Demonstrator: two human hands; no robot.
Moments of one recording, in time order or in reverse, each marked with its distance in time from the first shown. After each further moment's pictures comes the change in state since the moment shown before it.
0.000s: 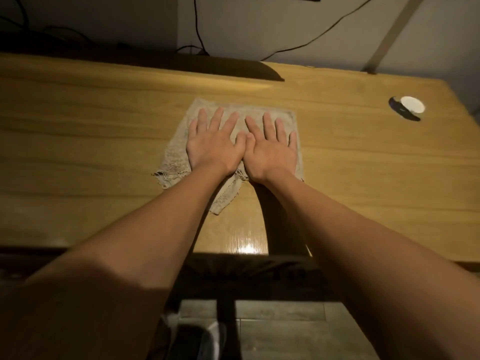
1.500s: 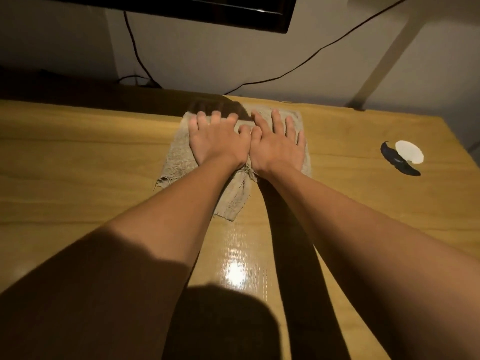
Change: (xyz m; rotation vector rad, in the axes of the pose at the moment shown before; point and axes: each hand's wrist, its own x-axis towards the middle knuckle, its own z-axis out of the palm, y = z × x) left_hand 0.178 0.109 0.014 0.012 0.084 -0.074; right_hand 0.184 0.083 -0.027 0.000 0.058 0.126
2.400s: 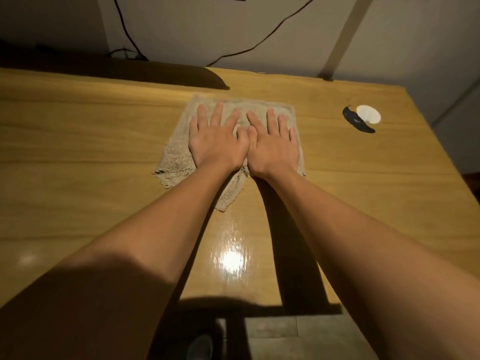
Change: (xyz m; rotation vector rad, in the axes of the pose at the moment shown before) left_hand -0.116 0.029 -0.001 -0.073 -0.047 0.059; right_hand -0.107 0.063 -0.016 -0.010 -0.041 -0.078
